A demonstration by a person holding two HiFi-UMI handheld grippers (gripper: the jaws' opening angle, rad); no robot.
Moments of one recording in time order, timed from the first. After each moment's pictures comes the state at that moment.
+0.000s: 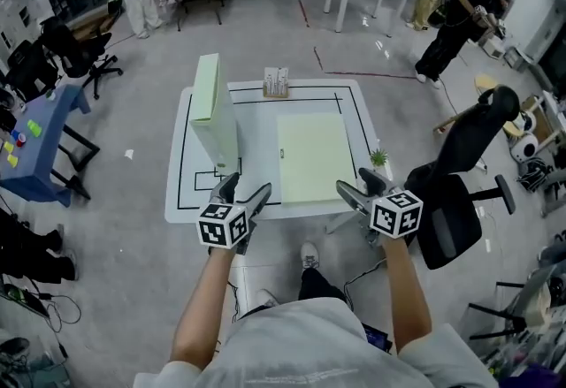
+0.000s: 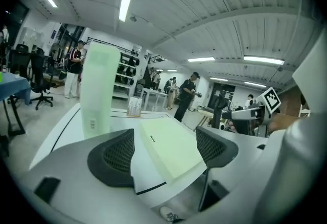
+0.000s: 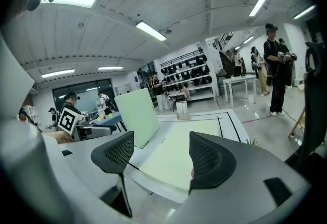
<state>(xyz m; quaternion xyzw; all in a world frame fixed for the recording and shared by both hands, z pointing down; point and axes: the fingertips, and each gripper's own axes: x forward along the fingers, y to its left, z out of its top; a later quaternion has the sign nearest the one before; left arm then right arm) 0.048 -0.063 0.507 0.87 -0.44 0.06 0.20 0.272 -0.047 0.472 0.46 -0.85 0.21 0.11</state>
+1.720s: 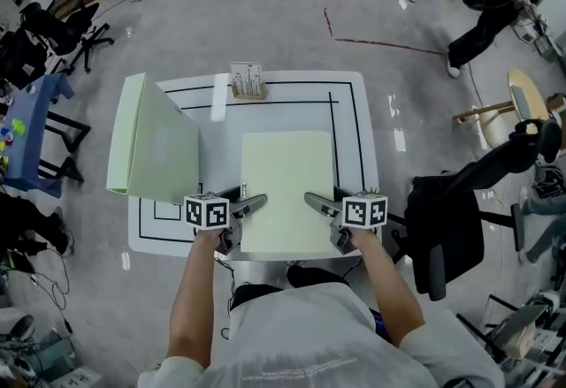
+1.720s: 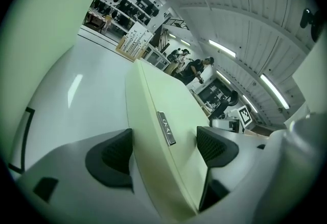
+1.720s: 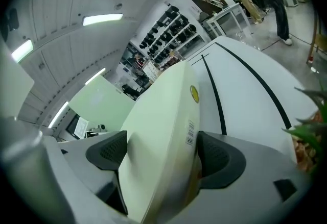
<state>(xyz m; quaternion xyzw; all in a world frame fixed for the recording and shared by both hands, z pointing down) 0.165 -0.219 0.683 0.82 -0.32 0.12 0.46 0.328 -0.219 0.686 0.35 -0.79 0.49 0.11</state>
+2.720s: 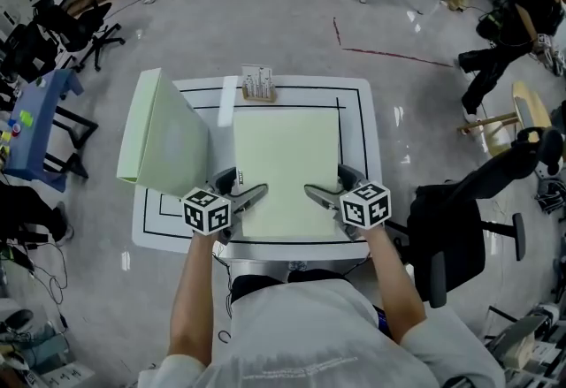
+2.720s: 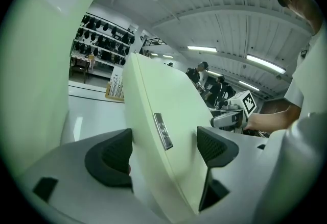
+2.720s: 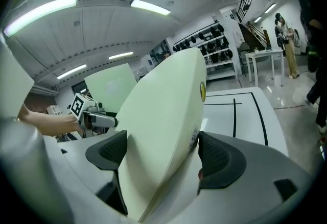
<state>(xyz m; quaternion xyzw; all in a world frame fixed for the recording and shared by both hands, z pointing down) 0.149 -0.242 0.619 0.88 -0.37 0.10 0.28 0.306 -0.251 0.616 0.32 -0.89 0.27 0.18</state>
